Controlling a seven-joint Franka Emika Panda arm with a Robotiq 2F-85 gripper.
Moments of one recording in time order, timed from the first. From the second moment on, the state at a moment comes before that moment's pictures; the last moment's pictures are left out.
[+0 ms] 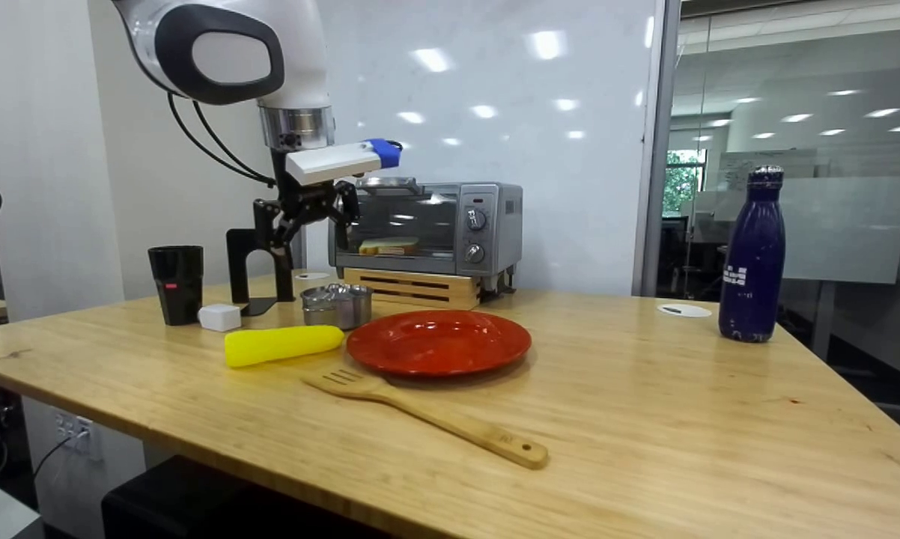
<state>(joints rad) -1.48 -0.04 1.51 -2.46 0.52 2.75 -1.72</state>
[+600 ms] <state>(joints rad) -1.13 -0.31 1.13 -2.47 0.93 2.55 -1.72</state>
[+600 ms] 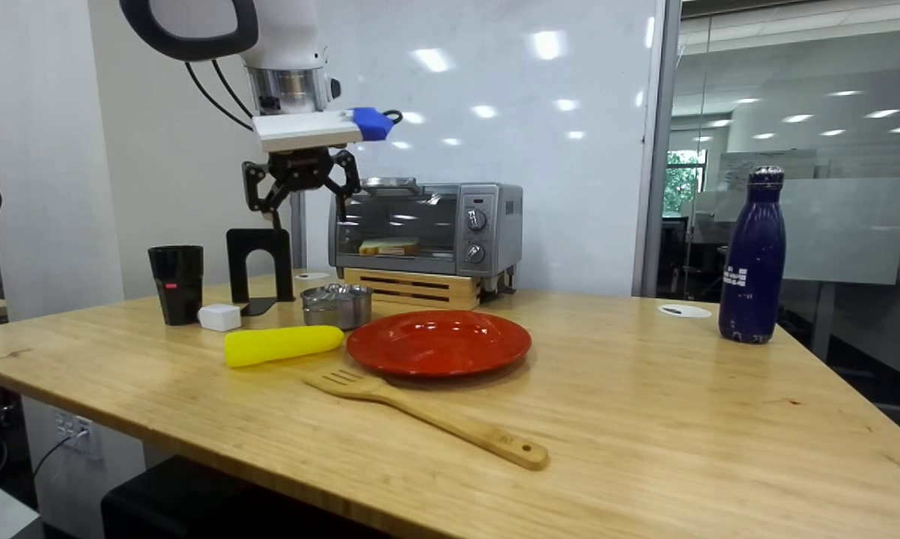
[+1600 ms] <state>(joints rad) -0.27 -0.74 0.07 -2.75 0.58 2.41 -1.23</state>
